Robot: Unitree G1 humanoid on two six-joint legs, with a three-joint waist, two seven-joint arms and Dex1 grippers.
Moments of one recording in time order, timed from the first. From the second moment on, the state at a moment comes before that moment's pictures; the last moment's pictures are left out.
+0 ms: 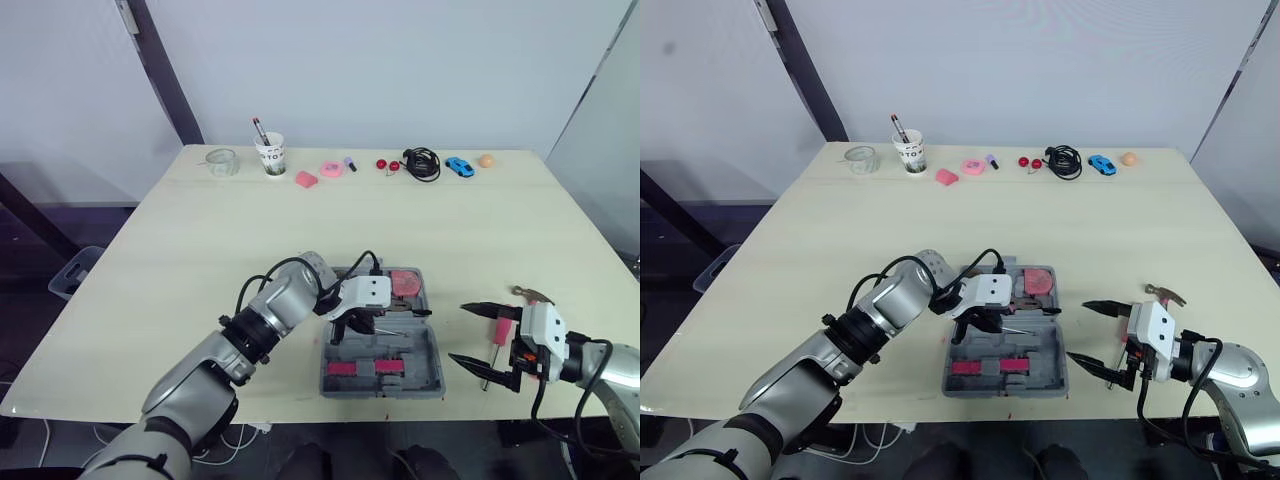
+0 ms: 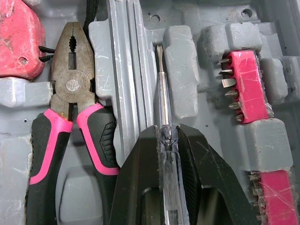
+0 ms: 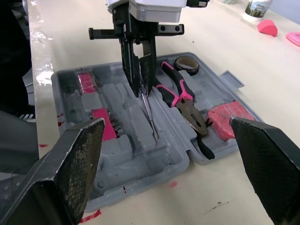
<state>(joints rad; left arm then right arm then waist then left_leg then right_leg) -0.83 0.42 -0.64 0.26 0.18 0.49 -1.28 0.07 -0.70 -0.09 -0.18 0.41 -0.04 1.09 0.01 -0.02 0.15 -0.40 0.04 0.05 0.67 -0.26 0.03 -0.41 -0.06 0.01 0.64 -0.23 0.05</state>
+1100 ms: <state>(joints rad) -0.83 0.41 -0.64 0.27 0.23 0.43 -1.29 0.09 -0.70 -0.09 -0.18 0.40 -0.07 1.08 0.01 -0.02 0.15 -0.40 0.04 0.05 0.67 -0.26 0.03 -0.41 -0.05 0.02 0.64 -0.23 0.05</state>
